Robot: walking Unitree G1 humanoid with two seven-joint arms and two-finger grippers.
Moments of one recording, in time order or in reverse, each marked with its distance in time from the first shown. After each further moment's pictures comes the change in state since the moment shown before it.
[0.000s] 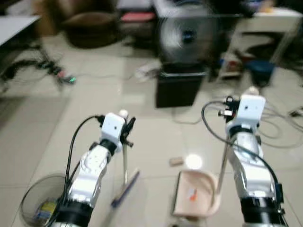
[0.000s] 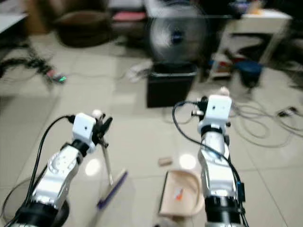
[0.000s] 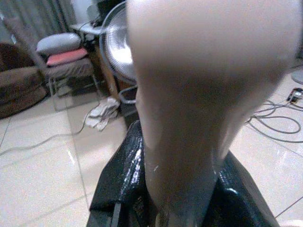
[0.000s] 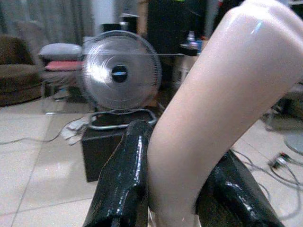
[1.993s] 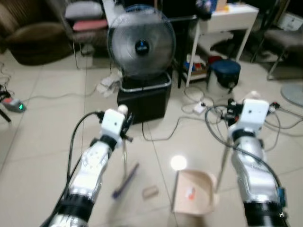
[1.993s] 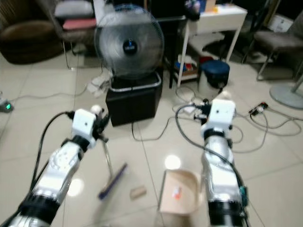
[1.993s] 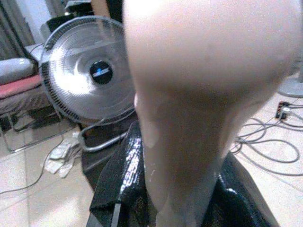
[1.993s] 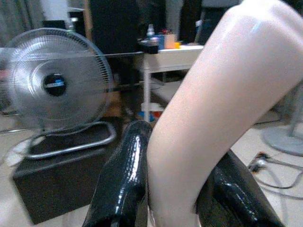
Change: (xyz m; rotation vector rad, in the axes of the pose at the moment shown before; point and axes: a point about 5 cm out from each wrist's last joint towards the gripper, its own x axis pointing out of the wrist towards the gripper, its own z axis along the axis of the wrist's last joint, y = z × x) left arm 0.005 0.012 0.001 0.036 -0.023 0.046; right arm -0.004 0.005 -0.006 0.039 -0.014 0.065
